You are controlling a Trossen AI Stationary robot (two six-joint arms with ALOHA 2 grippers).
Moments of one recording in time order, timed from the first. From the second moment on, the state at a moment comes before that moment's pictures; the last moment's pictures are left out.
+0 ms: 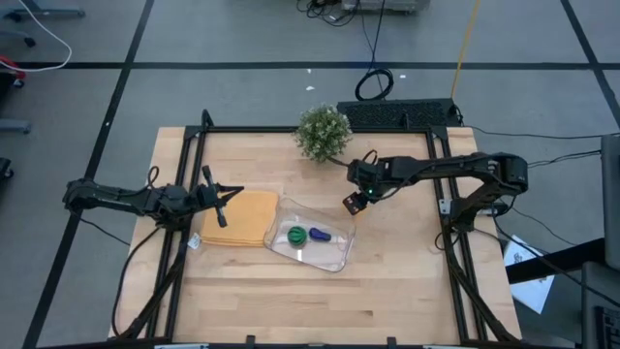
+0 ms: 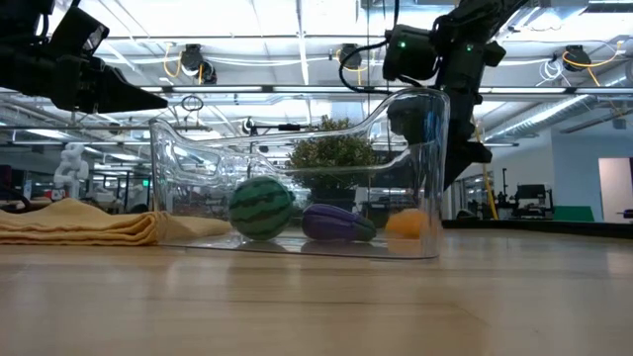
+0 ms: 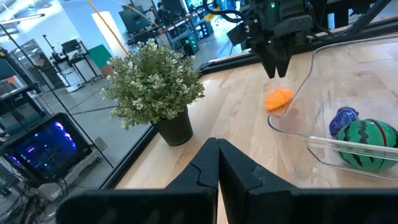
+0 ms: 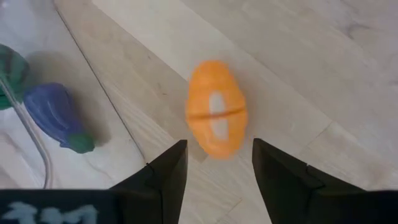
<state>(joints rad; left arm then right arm) -0.14 0.24 0.11 0.00 -0.50 0.27 -0.22 1.54 0.95 -0.65 -0.10 0.73</state>
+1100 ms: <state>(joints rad) -0.14 0.24 0.11 0.00 -0.50 0.27 -0.27 1.54 0.96 -0.62 -0.10 0.72</state>
